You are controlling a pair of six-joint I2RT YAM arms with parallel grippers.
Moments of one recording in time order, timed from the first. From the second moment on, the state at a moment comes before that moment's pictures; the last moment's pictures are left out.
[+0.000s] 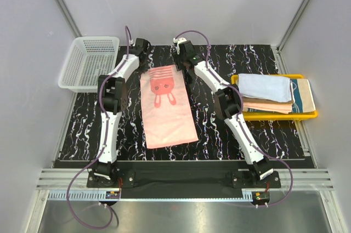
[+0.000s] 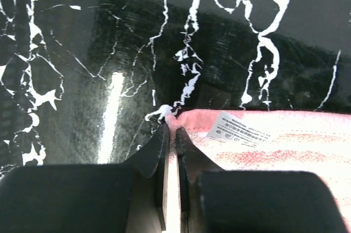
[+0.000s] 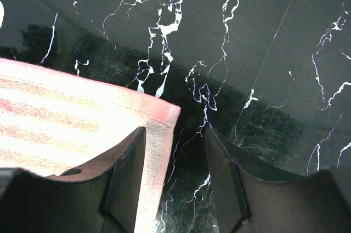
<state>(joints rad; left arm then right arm) -0.20 2.49 2.17 -0.69 -0.22 -0.41 0.49 2.82 2.67 -0.52 0.07 0.03</state>
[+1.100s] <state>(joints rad) -0.22 2.47 2.12 -0.58 -0.13 -0.41 0.49 2.82 2.69 -0.63 0.07 0.03</state>
